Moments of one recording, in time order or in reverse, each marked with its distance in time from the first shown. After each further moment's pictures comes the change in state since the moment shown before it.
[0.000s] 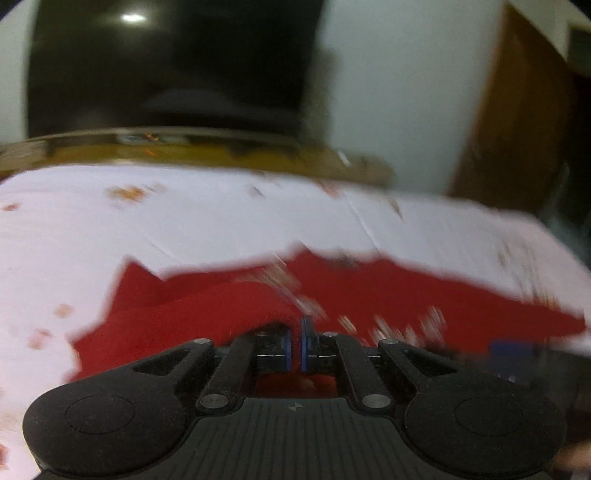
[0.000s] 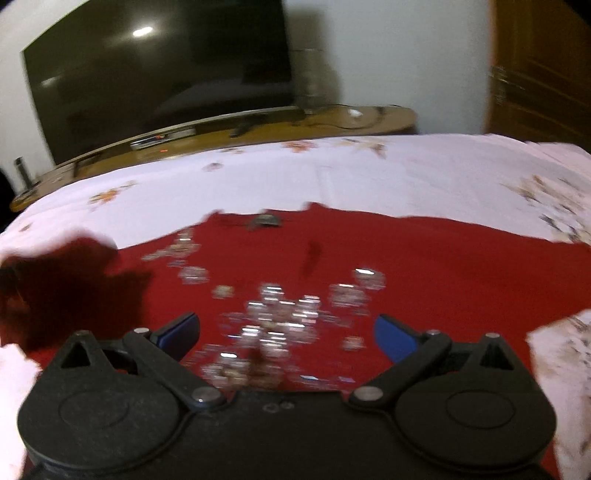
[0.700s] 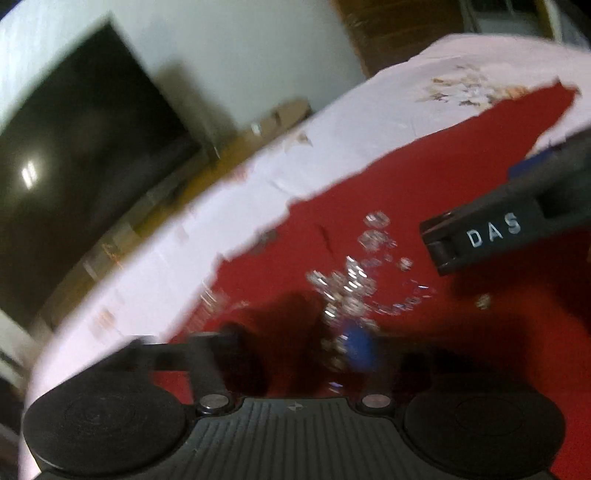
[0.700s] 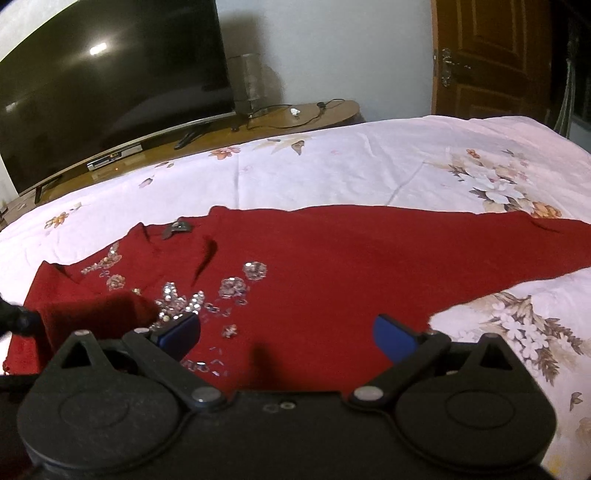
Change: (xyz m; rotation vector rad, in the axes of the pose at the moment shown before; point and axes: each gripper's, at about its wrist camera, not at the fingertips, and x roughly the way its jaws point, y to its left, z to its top) left arm -0.012 -0.140 -0.017 0.770 0.006 0.221; right arm -0.026 -0.074 -0.009 0.096 -0.004 -0.073
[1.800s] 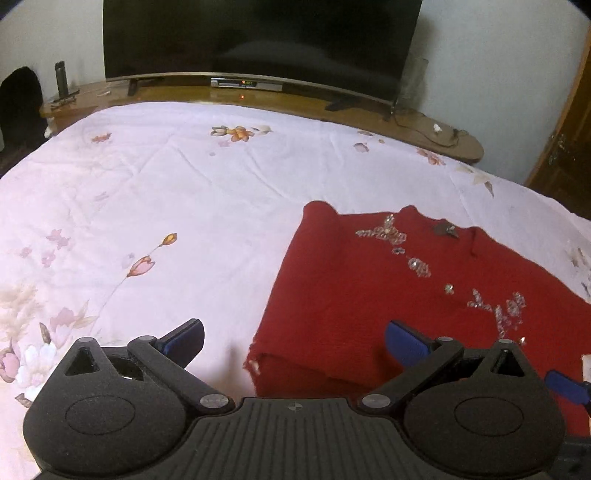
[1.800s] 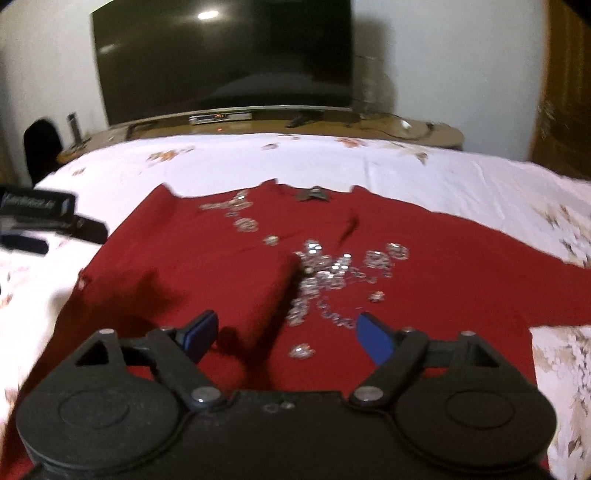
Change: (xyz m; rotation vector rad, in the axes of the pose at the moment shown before) left arm 0.008 0.152 -0.136 -0.930 0.231 -0.029; right arm -0.024 0.093 -0.044 -0.321 0.000 0.197
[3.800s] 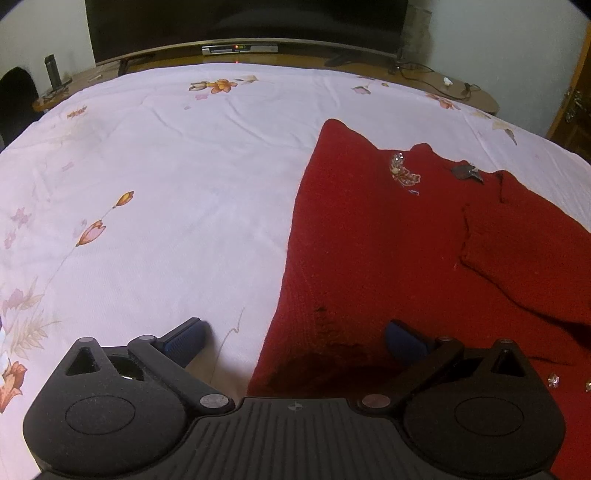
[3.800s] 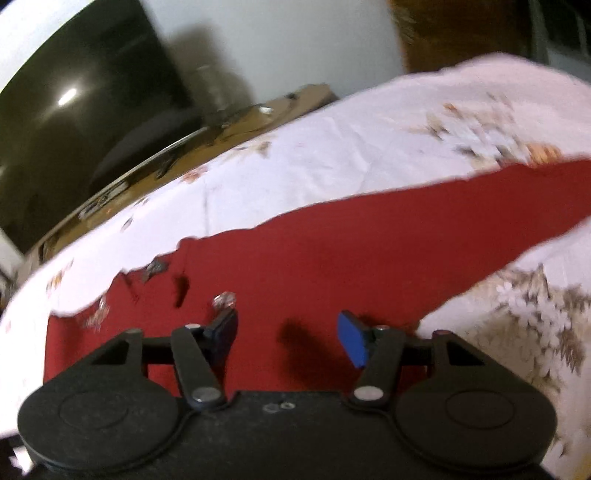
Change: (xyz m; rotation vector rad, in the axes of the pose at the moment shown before) left arm 0.062 -0.038 -0.013 0.058 0.100 0.067; right arm 0.017 -0.153 0.010 0.500 -0.027 -0.107
